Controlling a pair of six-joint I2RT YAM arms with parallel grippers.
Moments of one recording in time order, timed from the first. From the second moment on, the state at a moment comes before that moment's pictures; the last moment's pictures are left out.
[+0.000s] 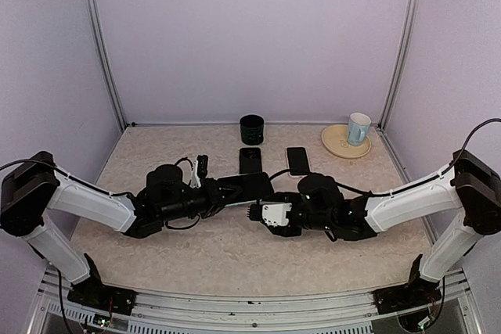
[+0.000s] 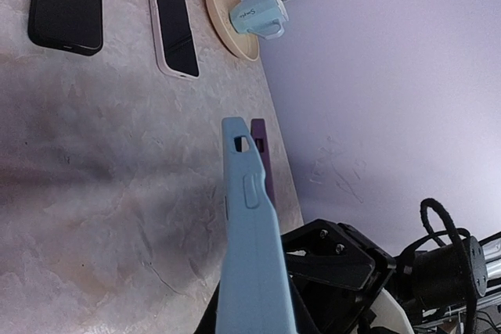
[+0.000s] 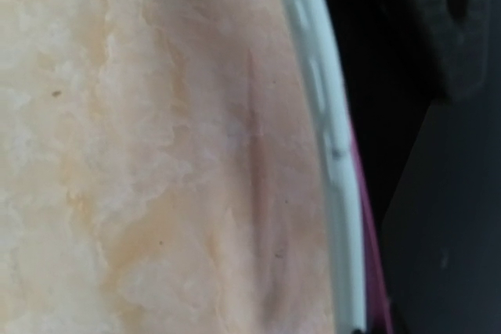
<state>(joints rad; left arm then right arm) -0.89 1.55 0.58 0.77 0.14 -1.12 1.05 1.58 0.71 0.38 0.07 -0.78</state>
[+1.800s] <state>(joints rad) -0.91 1.51 0.58 0.80 0.23 -1.01 1.11 1.40 0.72 0.31 0.00 -0.69</state>
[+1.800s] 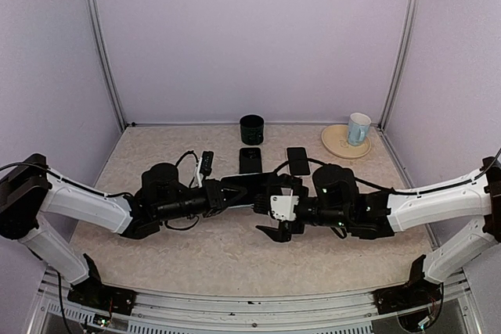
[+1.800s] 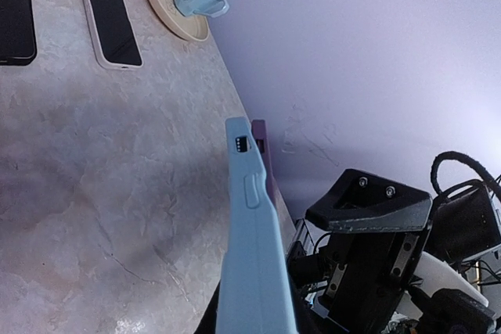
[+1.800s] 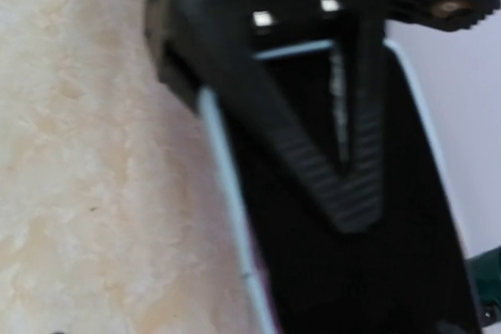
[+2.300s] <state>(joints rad) -0.94 1.51 0.58 0.80 0.26 -0.96 1.10 1.45 0.77 0.32 0.08 -0.68</state>
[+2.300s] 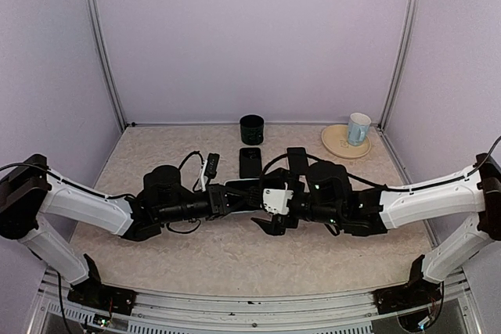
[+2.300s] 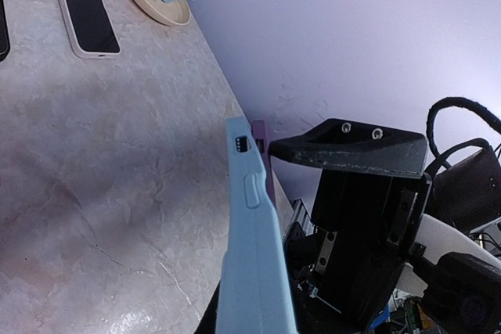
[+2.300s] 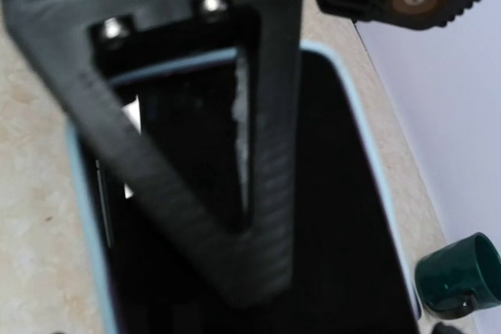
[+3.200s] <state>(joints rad) -0.95 1.52 0.60 0.75 0.28 -0.94 1.10 1.55 0.86 0.26 0.09 -0.74</state>
